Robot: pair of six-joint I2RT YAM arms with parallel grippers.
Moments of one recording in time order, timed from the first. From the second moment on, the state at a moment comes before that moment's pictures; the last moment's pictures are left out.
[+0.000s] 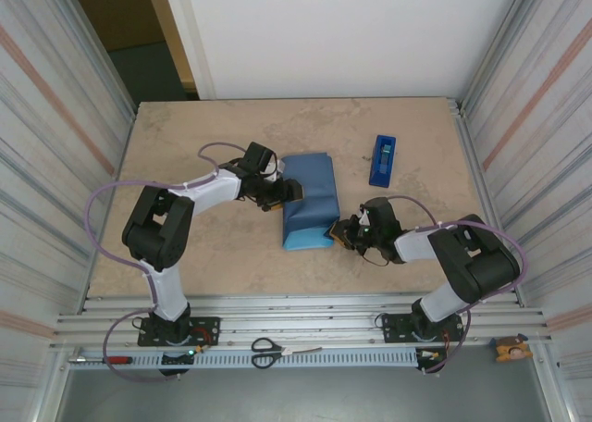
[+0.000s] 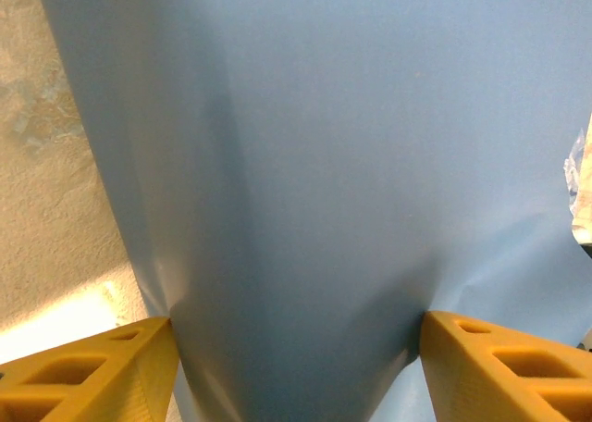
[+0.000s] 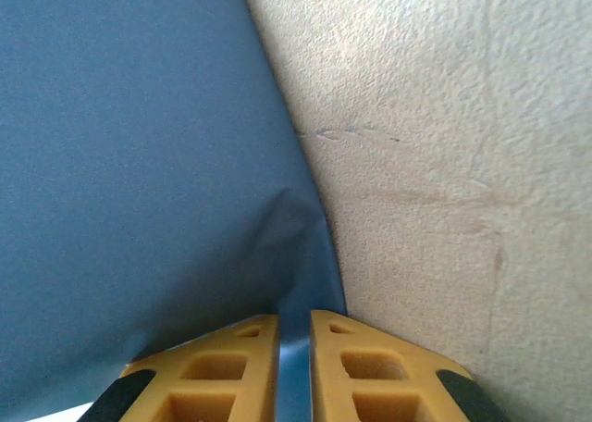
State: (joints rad) left arm -0.51 1.87 1.20 -0.37 0.46 -0.63; right arm 0.46 1.55 0.38 0.42 -0.46 1.18
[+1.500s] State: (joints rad) left arm -0.51 1.87 1.20 -0.36 0.46 -0.60; right arm 0.59 1.51 0.39 0.51 -0.19 1.36
